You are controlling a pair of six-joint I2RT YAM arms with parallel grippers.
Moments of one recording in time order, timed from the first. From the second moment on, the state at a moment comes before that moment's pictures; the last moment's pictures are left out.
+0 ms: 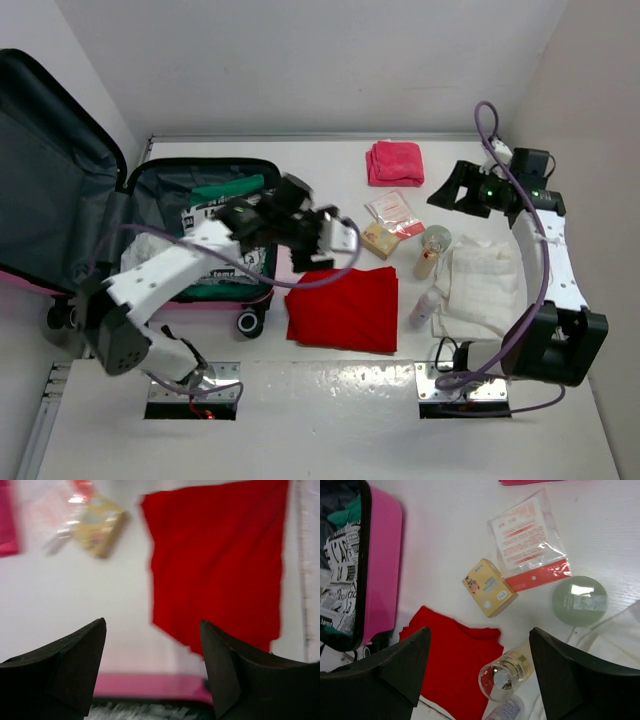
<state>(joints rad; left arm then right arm) -0.73 1.37 1.35 -0.75 0.44 0.82 -0.20 1.34 1.16 -0.61 -0.62 0.12</state>
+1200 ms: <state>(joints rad) -1.02 1.96 1.28 -0.42 0.31 0.68 -0.44 1.23 1.16 -0.81 -0.69 -0.04</state>
